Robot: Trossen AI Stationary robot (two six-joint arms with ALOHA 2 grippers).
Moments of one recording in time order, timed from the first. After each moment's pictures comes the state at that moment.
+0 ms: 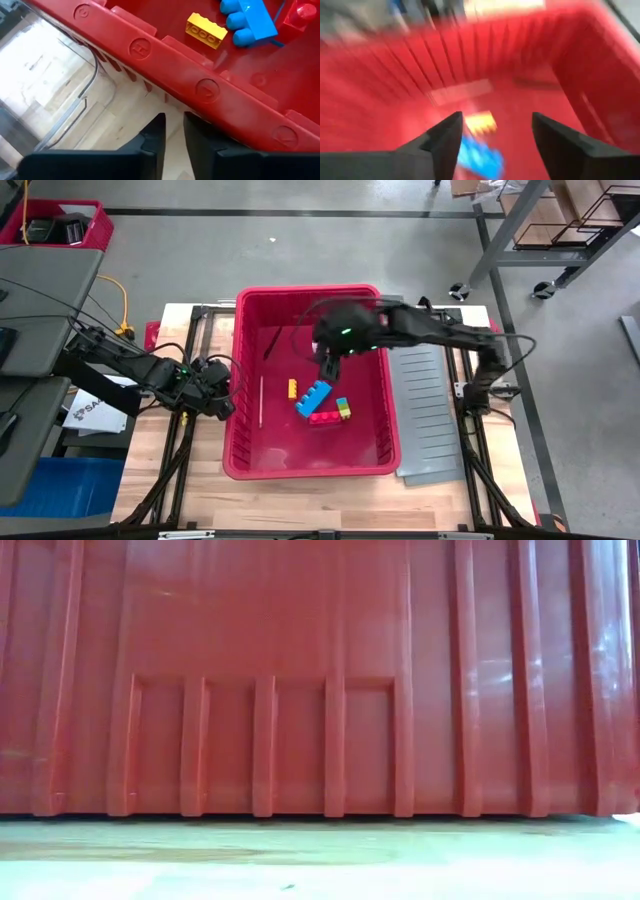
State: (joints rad) left arm -0.41 0.89 0.85 -1.21 -0.53 -0.96; right arm -0.06 1.83 2.07 -0.94 0.09 0.11
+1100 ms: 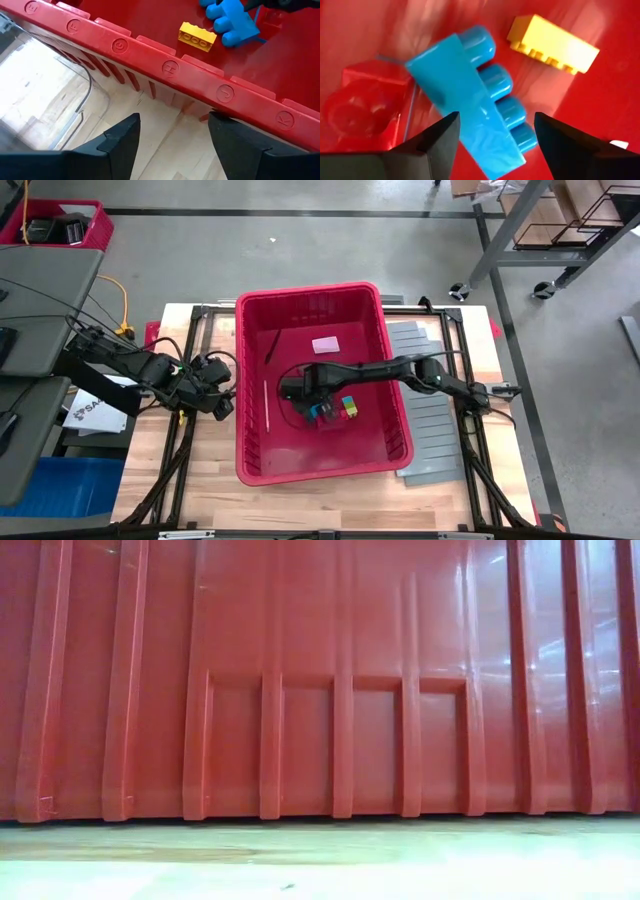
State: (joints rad) left arm -0.41 0.89 0.92 -1.22 -0.52 -0.88; right arm 0.03 2.39 2.17 -1.24 0.18 -0.50
